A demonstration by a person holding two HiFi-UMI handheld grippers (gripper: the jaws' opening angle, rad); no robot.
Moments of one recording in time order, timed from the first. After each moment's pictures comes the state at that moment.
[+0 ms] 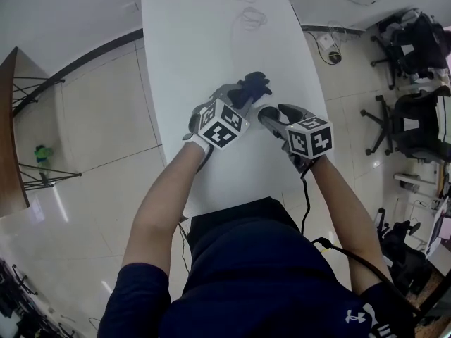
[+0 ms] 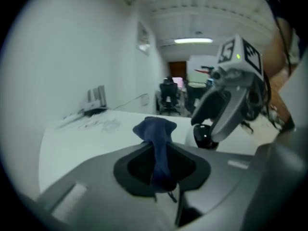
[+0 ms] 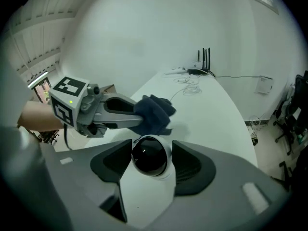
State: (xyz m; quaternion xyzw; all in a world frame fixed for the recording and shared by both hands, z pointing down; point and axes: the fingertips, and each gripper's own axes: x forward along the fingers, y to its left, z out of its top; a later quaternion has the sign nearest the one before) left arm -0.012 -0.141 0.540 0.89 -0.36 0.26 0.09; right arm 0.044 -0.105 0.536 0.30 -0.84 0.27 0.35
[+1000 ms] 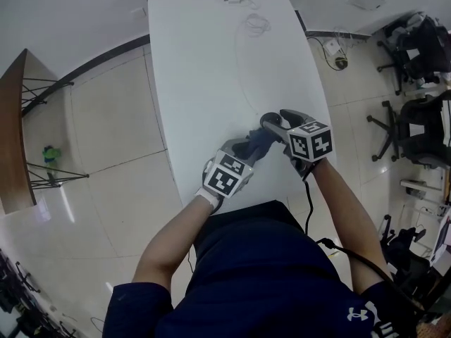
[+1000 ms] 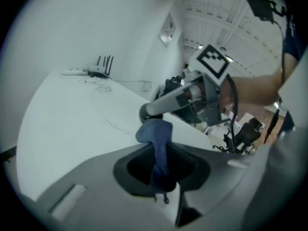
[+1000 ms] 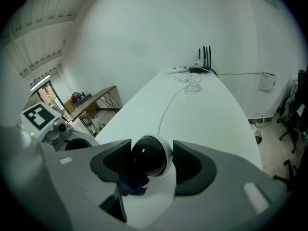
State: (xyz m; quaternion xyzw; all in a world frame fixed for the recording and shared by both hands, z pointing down) left arm 0.023 -0.015 0.556 0.86 -0.35 0.22 0.30; right arm 0.044 -0.103 0.541 0.29 -0.85 0.28 0.34
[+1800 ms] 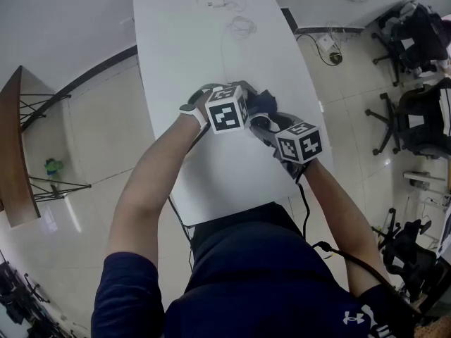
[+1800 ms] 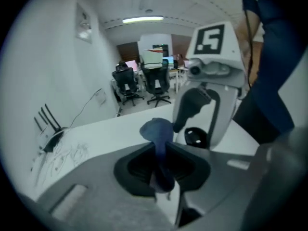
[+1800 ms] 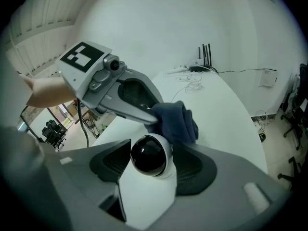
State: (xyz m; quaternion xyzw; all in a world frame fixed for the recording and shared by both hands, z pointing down) left arm 0.042 -0.140 0.530 0.91 -0.09 0.41 -0.01; right arm 0.040 -0.101 0.543 0.28 -0.85 0.30 0.33
